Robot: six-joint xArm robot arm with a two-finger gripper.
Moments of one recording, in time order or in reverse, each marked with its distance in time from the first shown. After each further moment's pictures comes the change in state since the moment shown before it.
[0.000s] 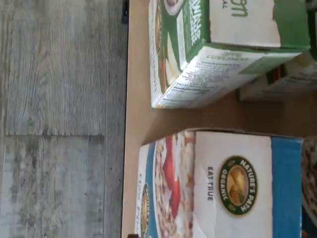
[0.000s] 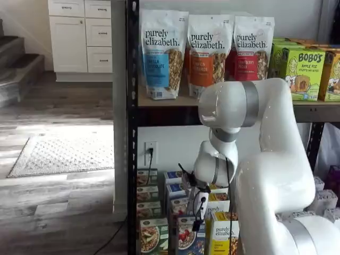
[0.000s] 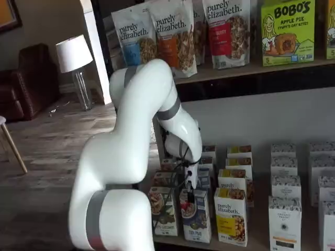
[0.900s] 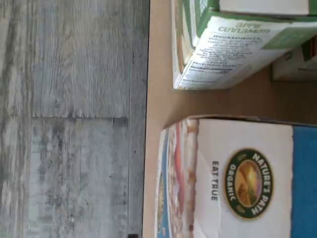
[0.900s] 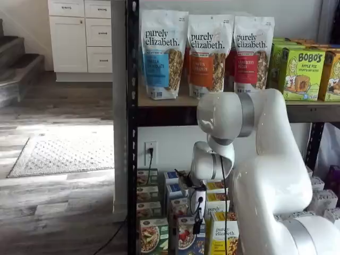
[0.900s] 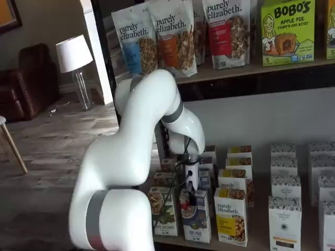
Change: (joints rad) arm -0.005 0.104 -0.182 -0.216 0.193 0.193
